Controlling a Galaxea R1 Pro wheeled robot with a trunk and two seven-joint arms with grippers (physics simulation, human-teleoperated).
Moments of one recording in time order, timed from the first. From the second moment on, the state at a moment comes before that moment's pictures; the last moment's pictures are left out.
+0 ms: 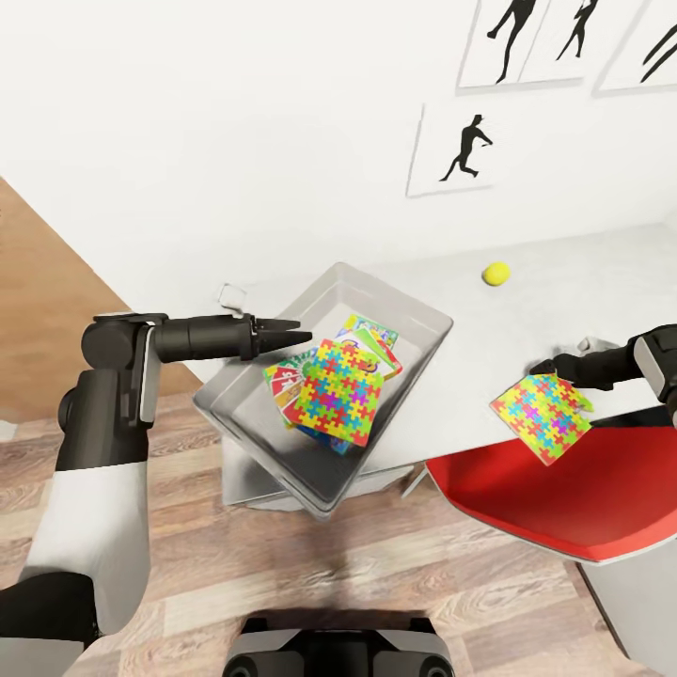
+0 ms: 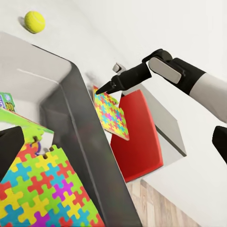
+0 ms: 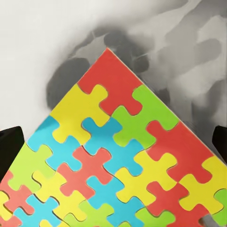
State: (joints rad) left arm -1.00 0.00 0.10 -1.47 -0.11 1.04 -1.42; right arm -1.33 -0.51 -0.04 -0.46 0.02 0.98 0.56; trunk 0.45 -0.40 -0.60
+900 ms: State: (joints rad) left arm -1.00 0.00 0.10 -1.47 -0.11 1.04 -1.42; right arm -1.33 -0.51 -0.04 -0.46 0.02 0.99 0.56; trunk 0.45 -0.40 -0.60
